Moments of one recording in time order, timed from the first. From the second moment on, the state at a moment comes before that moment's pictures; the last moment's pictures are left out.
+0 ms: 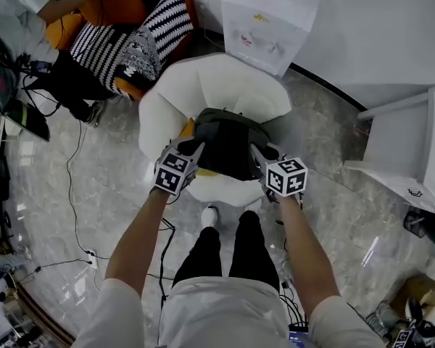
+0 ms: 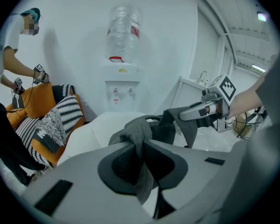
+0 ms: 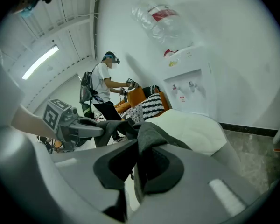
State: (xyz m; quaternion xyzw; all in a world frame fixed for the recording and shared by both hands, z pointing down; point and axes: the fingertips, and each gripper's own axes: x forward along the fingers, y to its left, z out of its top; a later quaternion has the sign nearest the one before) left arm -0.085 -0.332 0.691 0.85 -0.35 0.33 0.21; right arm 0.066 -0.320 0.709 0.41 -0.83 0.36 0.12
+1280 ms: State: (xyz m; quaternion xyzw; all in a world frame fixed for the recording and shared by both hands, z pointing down) left arm -0.104 -0.337 0.522 0.90 -0.36 0.21 0.14; right arm 0.049 -0.327 0.541 0.41 -0.87 0.25 0.10
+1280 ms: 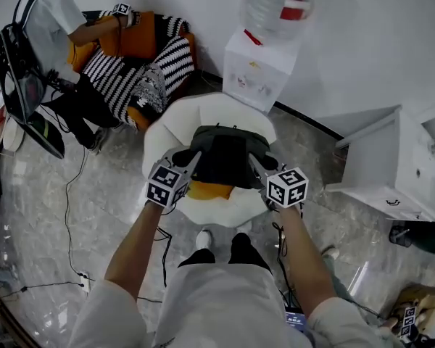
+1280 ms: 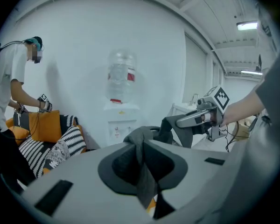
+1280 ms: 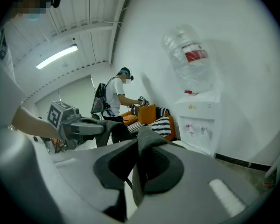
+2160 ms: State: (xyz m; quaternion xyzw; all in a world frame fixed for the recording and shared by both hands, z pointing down) left arm -0.104 -0.328 0.385 0.91 -0.38 0.12 0.06; right arm 0.048 -0.321 0.402 0.40 -0.90 0.16 0.03
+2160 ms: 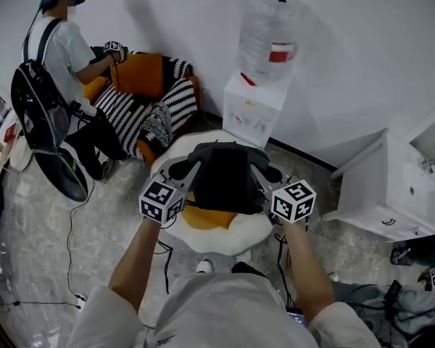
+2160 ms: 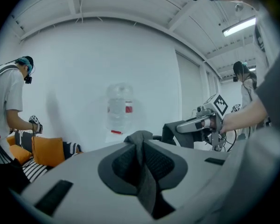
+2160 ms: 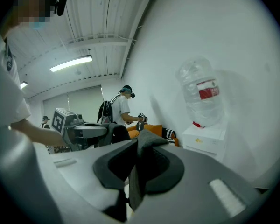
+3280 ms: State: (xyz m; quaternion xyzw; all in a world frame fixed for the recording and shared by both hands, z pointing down) left arm -0.090 -0.359 0.254 0.92 -0.38 0.03 -0.04; right arm 0.062 -0.349 0.266 0.39 -0.92 0.07 -0.01
